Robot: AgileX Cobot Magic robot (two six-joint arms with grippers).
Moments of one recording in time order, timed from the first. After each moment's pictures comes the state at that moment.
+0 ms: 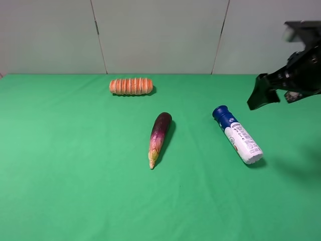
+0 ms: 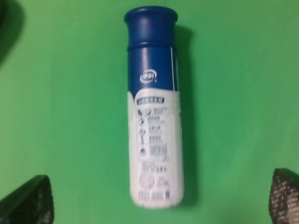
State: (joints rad) left arm 0.11 0.00 -0.50 0.01 1.06 0.00; right arm 0.14 1.31 -0.96 0.17 0.87 -0.26
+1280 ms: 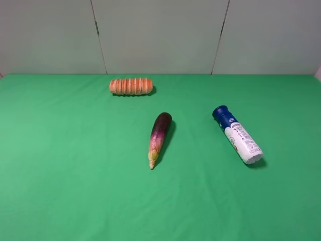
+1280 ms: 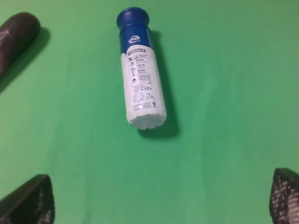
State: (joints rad) left arm 0.11 0.00 -0.50 0.01 1.06 0.00; right arm 0.14 0.20 -0.52 0.07 1.05 -0.08
